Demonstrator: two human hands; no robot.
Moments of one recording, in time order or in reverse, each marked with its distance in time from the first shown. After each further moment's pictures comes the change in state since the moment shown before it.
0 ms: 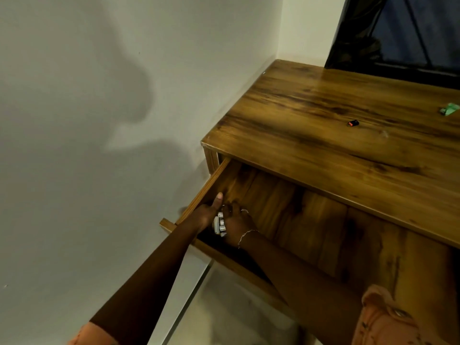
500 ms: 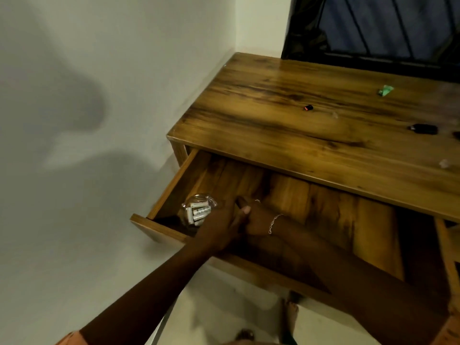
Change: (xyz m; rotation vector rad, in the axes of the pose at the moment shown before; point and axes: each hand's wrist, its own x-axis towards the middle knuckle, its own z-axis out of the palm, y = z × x) left_hand -0.046 0.004 0.083 0.416 -0.050 0.554; right_hand -0.099 0.072 -0.047 0.265 0.054 -0.104
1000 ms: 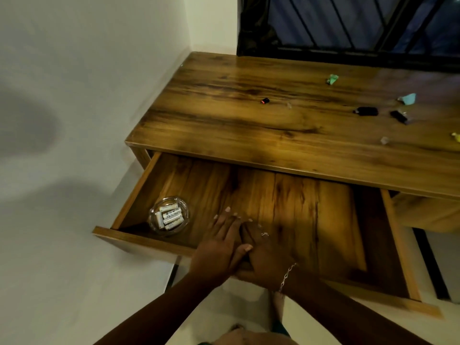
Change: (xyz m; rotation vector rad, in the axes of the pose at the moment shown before) left_hand -0.040 0.014 0.060 0.449 0.087 0.438; right_hand -0.115 0.018 0.048 -0.246 0.236 0.113
